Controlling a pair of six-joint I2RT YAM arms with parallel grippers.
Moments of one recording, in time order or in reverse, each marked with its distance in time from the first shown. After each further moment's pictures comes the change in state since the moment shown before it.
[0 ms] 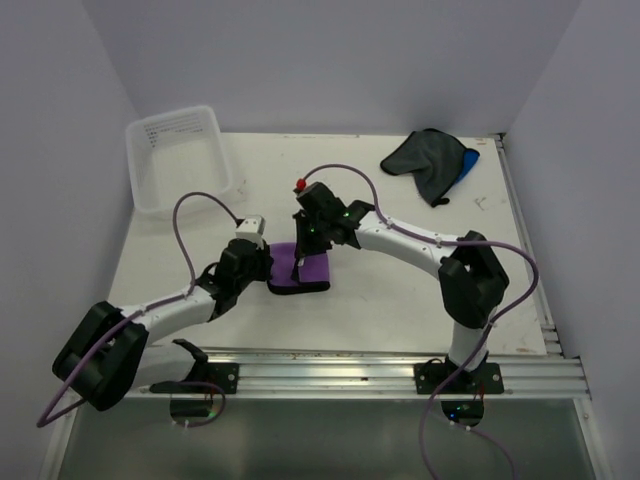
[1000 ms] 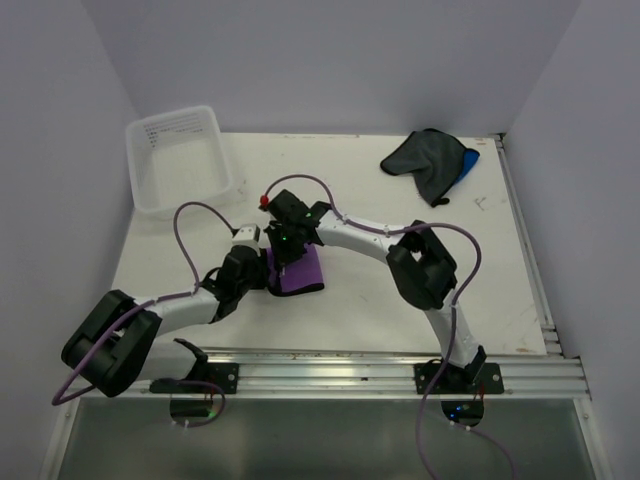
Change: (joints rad) left arm 0.015 0.102 -0.060 0.031 -0.019 -0.118; right arm 0.053 0.325 0.278 -0.069 -0.104 -0.165
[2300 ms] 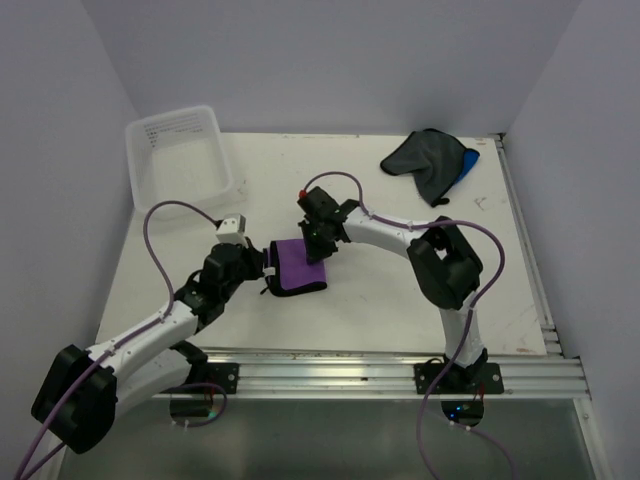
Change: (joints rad) left arm 0.002 -0.323 0.018 -0.154 -0.024 -0.002; right arm -0.108 -0.122 -0.232 0.020 0.098 0.061
